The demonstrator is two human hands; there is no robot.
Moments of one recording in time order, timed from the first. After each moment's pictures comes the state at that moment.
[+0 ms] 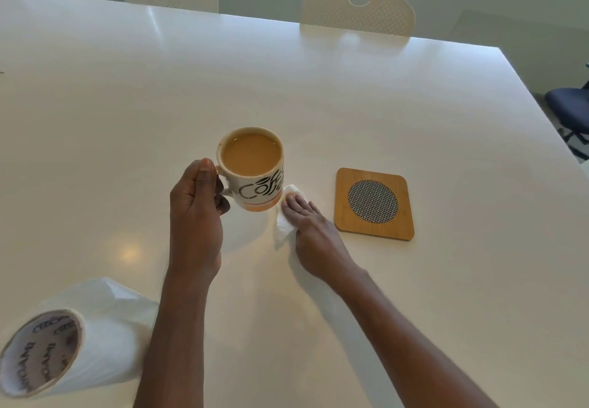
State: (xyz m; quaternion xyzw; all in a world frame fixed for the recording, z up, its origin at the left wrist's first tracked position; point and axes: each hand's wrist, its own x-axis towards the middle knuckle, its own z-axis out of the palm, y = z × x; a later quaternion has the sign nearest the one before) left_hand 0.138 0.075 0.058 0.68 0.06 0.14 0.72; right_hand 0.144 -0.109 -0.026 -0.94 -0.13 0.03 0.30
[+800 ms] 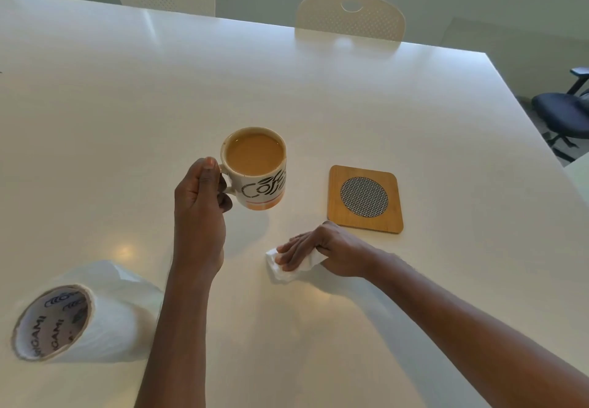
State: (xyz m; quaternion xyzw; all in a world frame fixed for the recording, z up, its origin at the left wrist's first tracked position) left_hand 0.125 0.069 0.059 0.68 0.06 0.13 0.72; right_hand 0.126 -0.160 -0.013 -0.82 -0.30 0.17 0.45
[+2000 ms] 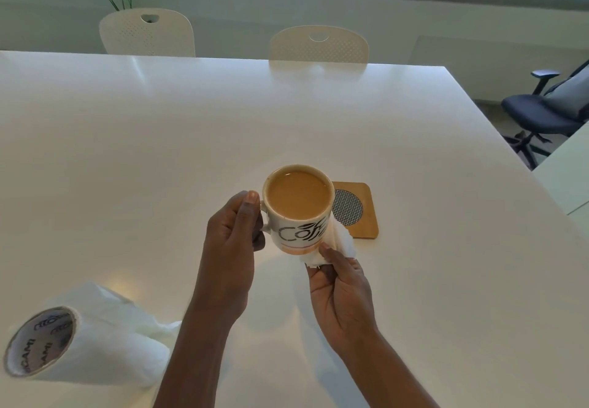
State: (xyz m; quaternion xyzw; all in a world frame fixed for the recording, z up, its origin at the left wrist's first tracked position) left_hand 0.079 0.013 0.089 0.68 -0.05 0.04 0.73; right_hand 0.036 -0.125 0.026 -0.17 0.21 -0.06 0.96
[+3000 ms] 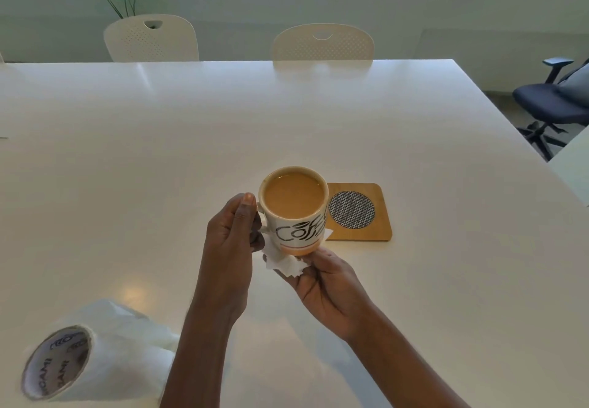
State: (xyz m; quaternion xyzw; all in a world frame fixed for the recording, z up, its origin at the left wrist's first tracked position) left_hand 0.097 0.029 0.085 0.71 -0.02 0.03 0.70; right_hand 0.066 -0.118 0.021 -0.20 0.09 0.17 0.96
